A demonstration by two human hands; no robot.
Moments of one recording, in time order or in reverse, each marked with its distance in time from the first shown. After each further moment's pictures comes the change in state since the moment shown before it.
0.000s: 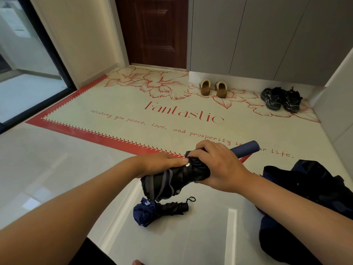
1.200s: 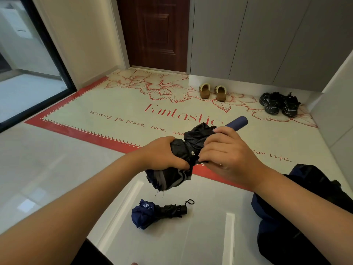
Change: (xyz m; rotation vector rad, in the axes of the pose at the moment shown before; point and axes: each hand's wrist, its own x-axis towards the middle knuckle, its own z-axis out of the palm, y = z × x) left_hand -0.019 0.034 -0.007 0.118 0.340 0.083; right_hand 0.009 -0.003 -0.053 -0.084 0.310 -0.337
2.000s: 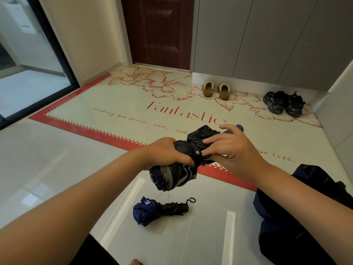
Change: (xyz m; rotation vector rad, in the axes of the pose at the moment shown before) left_hand 0.001 0.005 0.004 -0.180 -0.080 -0.130; right_hand -0.012 0.016 0.012 0.173 -0.090 0.225
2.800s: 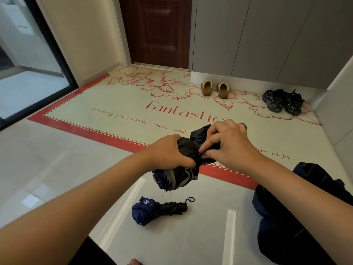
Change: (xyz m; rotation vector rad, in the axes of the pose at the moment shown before) left_hand 0.002 0.003 0.012 0.202 0.125 0.146; right_hand 0.024 -0.012 -0.008 -0.049 -0.192 0.475
